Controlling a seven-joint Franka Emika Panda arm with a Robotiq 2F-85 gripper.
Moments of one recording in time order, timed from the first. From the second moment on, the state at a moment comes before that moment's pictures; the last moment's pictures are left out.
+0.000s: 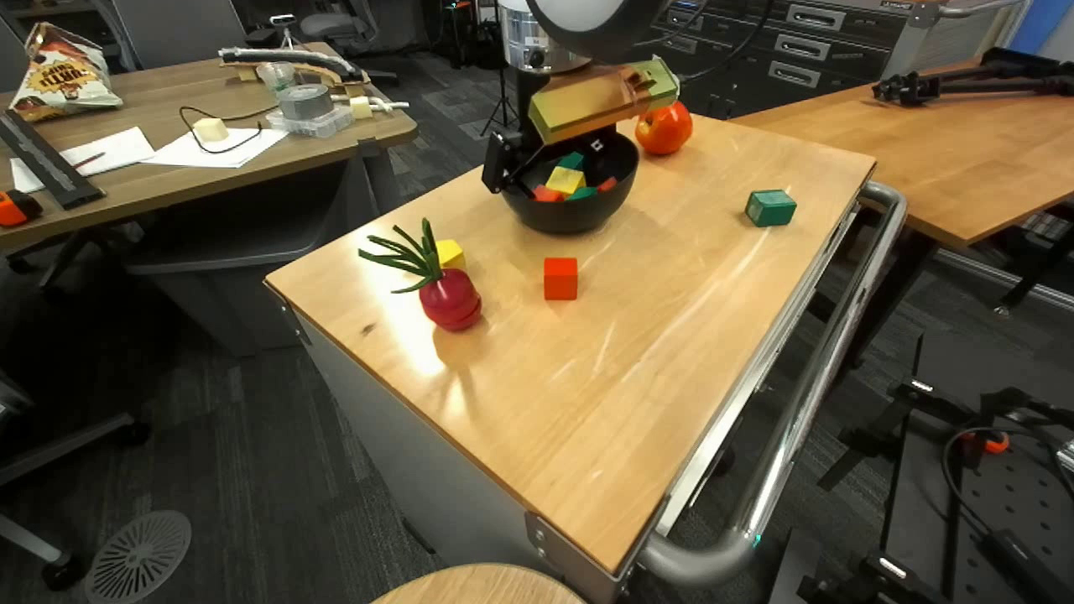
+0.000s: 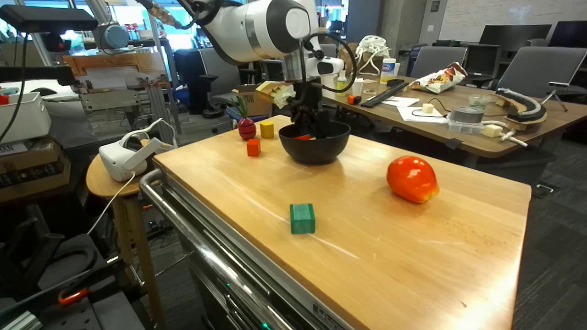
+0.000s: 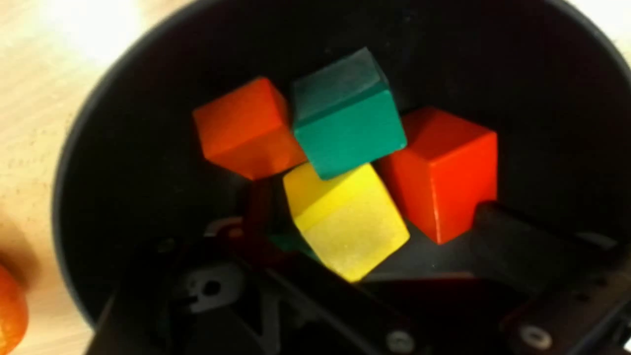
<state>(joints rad) 0.12 0.43 -0.09 -1.87 -0.17 2.35 0.55</state>
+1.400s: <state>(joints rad) 0.03 0.40 -0.07 -1.81 0.01 2.24 0.42</state>
